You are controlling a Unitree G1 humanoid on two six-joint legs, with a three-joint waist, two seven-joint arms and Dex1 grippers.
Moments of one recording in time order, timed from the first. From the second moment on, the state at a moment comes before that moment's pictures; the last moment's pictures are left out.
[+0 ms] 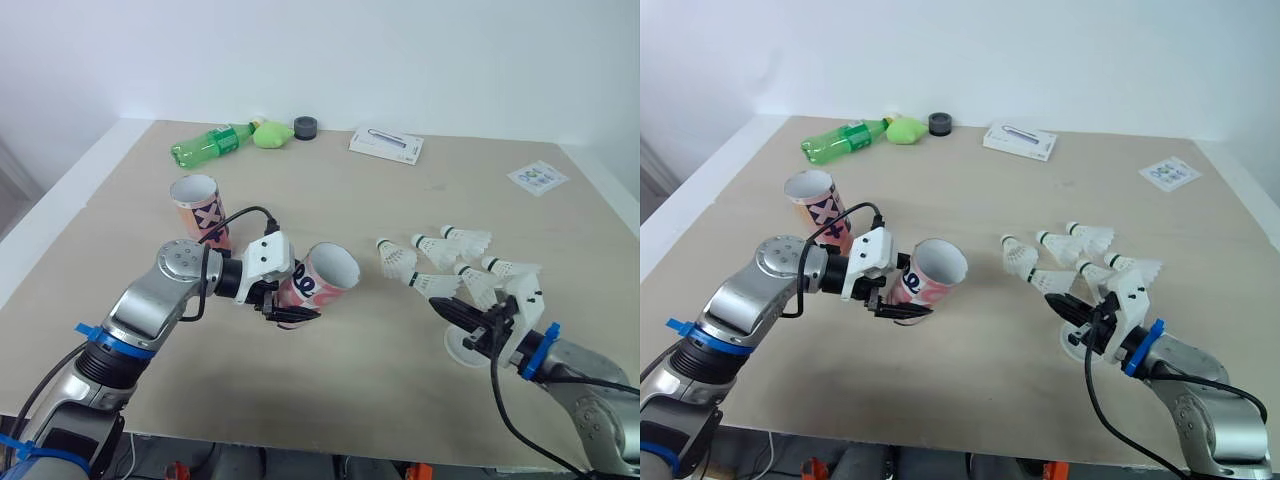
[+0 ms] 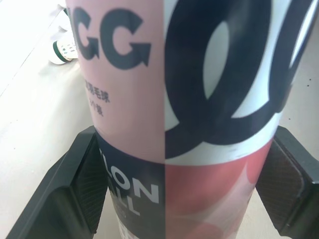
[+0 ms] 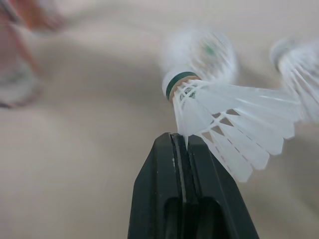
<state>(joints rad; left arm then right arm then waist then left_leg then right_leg) -0.60 0.61 -0.30 -0.17 -0.28 0.49 -1.15 0.11 -0.65 -0.34 -0.40 0.64 0.57 0.74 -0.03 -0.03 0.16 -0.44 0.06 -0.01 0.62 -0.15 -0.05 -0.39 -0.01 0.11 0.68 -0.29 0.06</state>
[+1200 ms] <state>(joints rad) -0.63 0.60 -0.32 -0.13 -0.26 0.44 -1.19 -0.52 -1.04 0.03 -0.62 0.59 0.55 1.02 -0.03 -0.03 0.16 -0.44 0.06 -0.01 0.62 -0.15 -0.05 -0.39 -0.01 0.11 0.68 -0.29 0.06</state>
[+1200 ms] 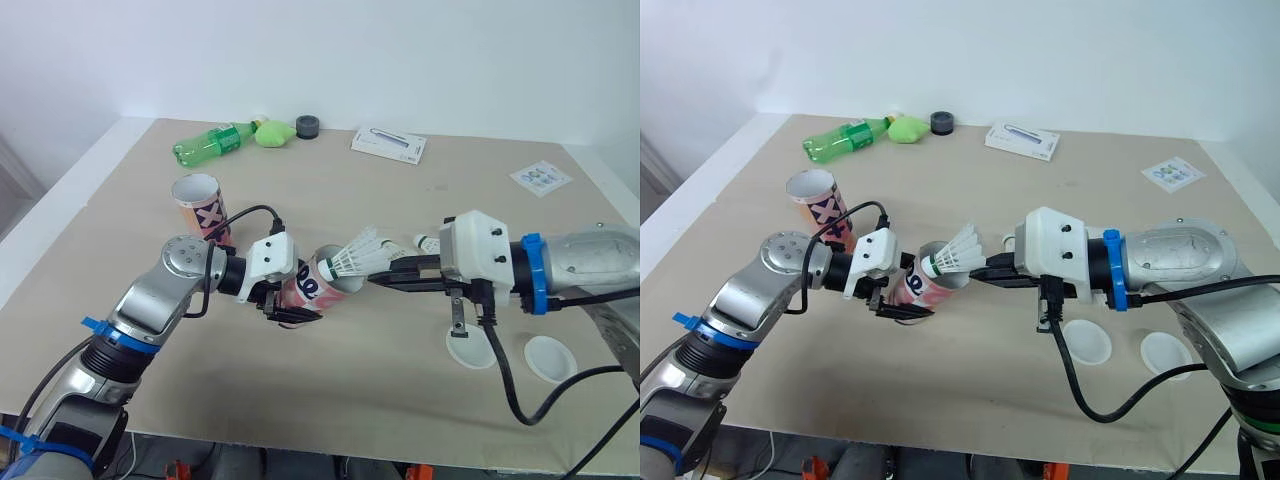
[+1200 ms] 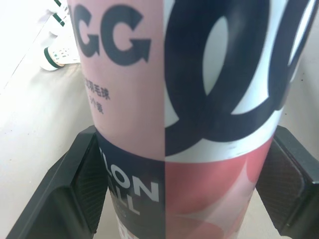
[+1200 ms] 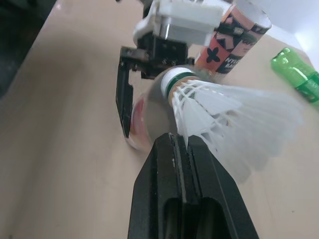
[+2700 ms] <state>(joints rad) -0.62 0.60 -0.30 -0.14 -0.25 0.44 -1.18 -0.39 -0.60 0.12 -0.21 0.28 0.73 0.54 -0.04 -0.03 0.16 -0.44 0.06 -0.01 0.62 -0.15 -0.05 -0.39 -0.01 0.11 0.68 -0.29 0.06</state>
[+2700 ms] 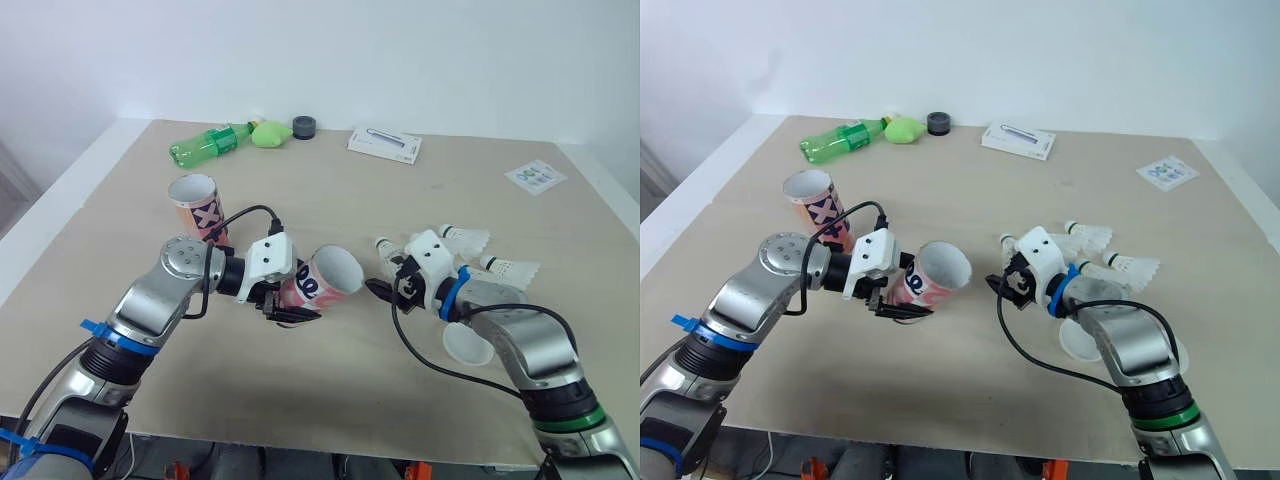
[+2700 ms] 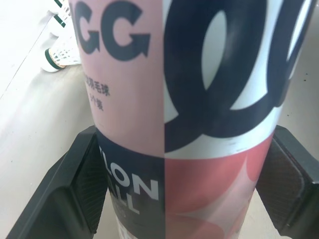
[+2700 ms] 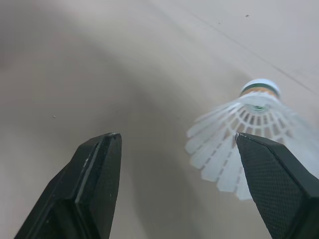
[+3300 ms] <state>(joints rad) -0.60 0.60 -0.30 -0.17 -0.25 0.47 -1.16 -0.48 -0.50 0.16 -0.02 0.16 0.61 0.52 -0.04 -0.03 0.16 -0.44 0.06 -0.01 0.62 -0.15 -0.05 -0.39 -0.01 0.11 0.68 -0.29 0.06</state>
